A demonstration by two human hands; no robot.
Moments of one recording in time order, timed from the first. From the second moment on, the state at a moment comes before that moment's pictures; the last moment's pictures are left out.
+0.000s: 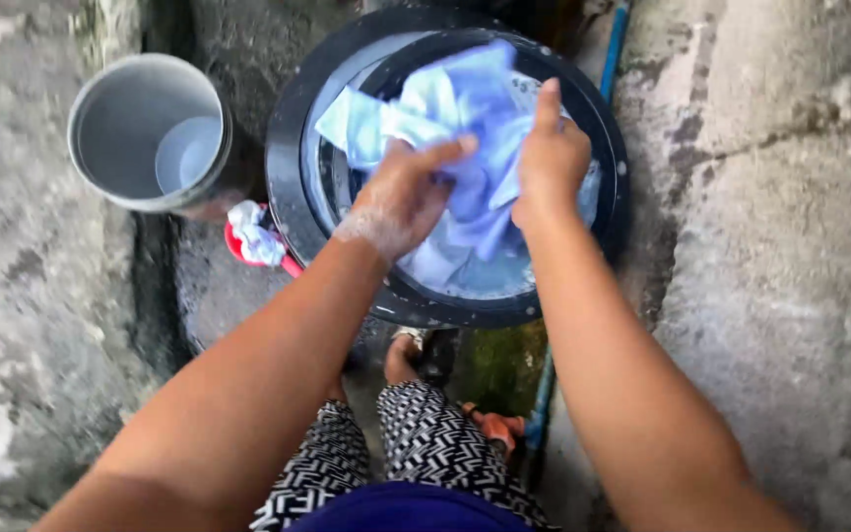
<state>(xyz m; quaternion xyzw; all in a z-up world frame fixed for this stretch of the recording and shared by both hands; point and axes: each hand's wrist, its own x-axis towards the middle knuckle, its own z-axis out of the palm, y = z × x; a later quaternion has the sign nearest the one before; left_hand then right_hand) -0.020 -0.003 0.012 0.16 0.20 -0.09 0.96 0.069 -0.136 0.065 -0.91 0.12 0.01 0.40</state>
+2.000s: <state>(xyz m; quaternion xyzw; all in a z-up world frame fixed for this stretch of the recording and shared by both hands) -0.017 -0.061 -0.066 0.48 0.49 -0.05 0.73 -0.009 -0.150 0.061 -0.48 0.04 0.20 0.85</state>
